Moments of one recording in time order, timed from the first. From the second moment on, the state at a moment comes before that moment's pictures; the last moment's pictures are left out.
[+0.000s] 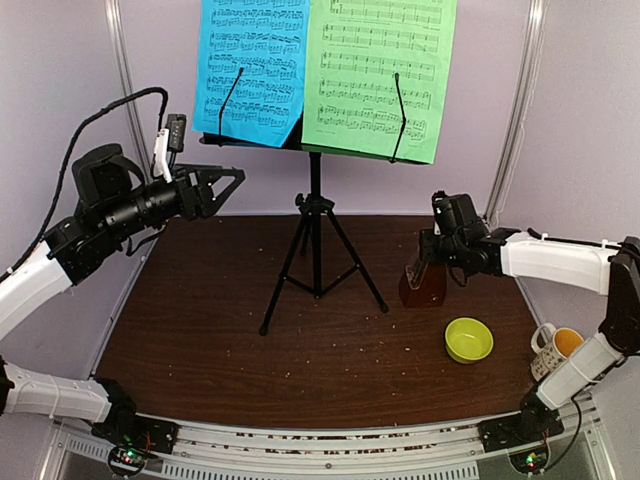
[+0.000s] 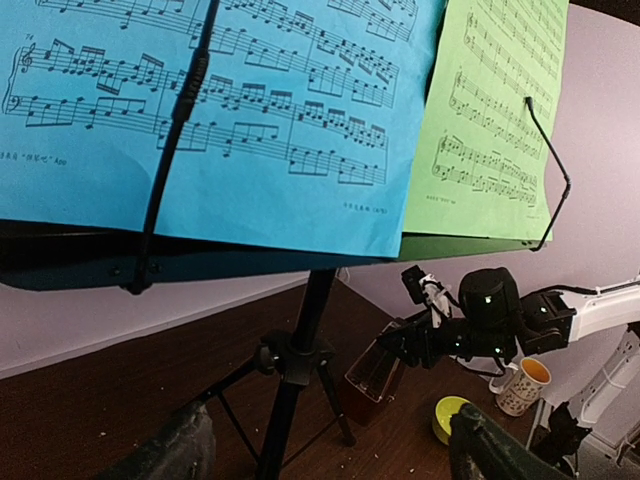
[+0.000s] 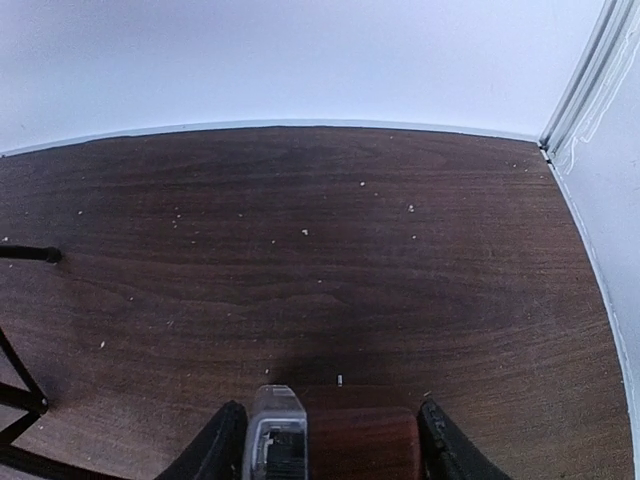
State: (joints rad) left arm -0.63 1.04 1.11 -0.05 0.24 -0.28; right arm 0.54 1.49 1.02 -0.15 0.46 0.32
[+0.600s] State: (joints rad) left arm -0.63 1.02 1.08 -0.05 0.23 -0.28; right arm 0.76 1.30 0.89 -0.27 0.52 0.41
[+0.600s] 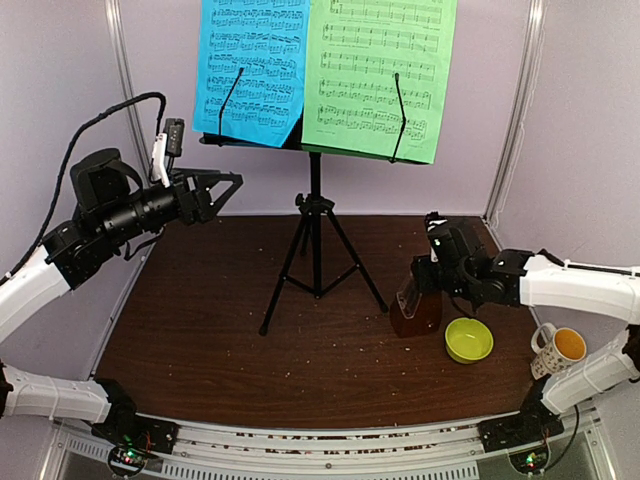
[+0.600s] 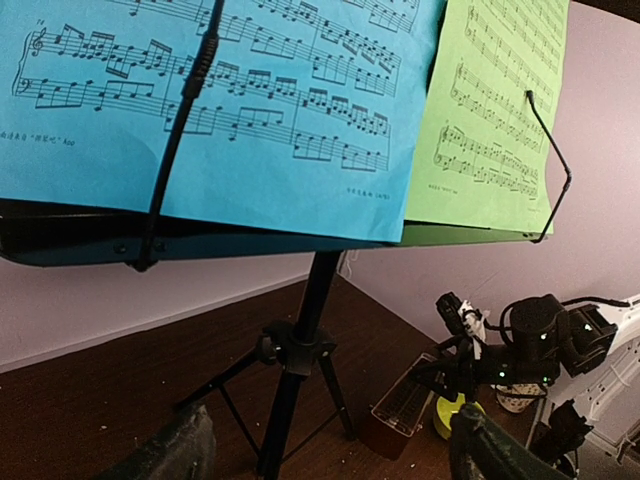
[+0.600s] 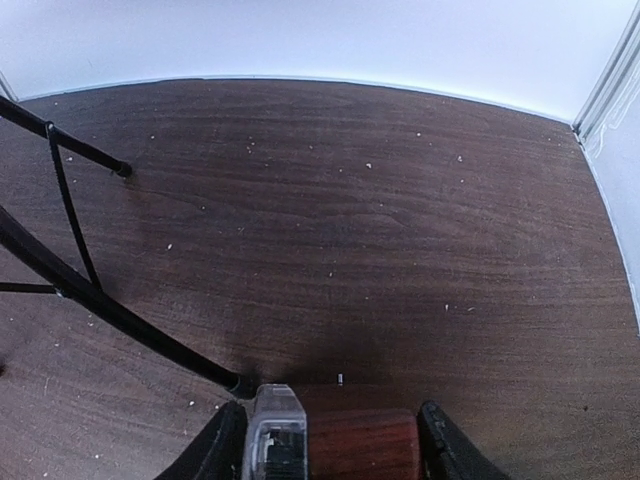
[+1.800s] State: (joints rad) left arm -0.63 0.87 0.70 0.00 0.25 -0.35; right arm 1.07 1.44 1.05 -0.19 -0.29 -0.26
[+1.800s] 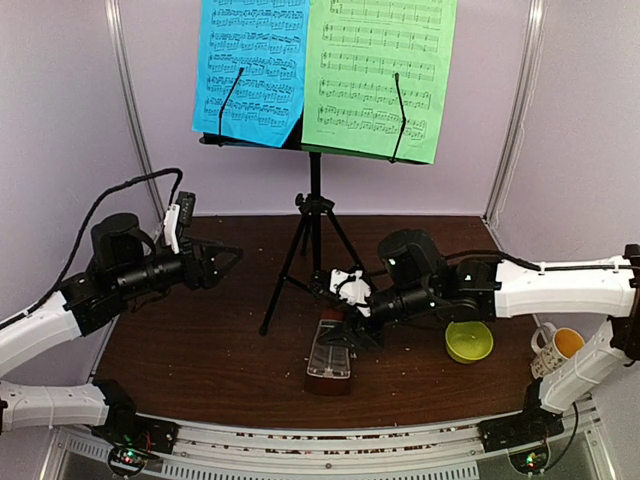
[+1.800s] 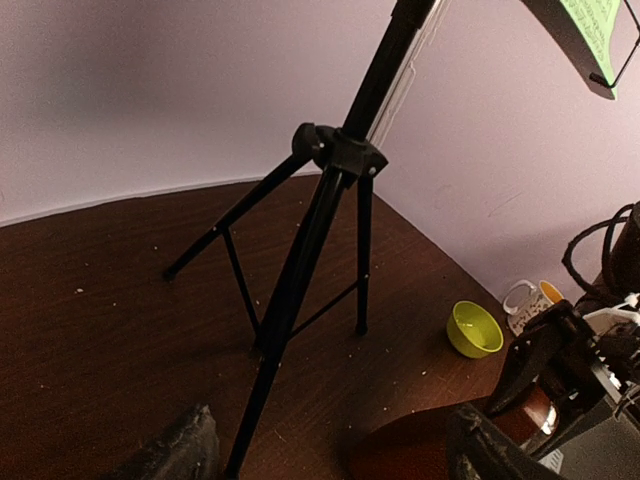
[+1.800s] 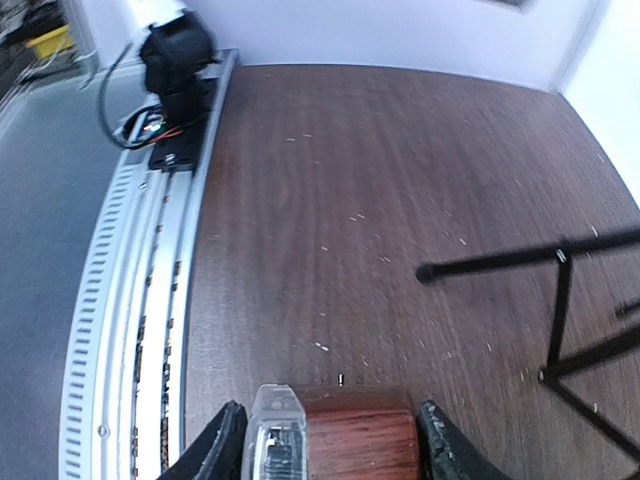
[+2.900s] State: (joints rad) left arm -0.71 0.90 0.46 0.13 0.24 -0.36; right arm 1.07 1.55 1.21 -0.32 -0.49 -0.57
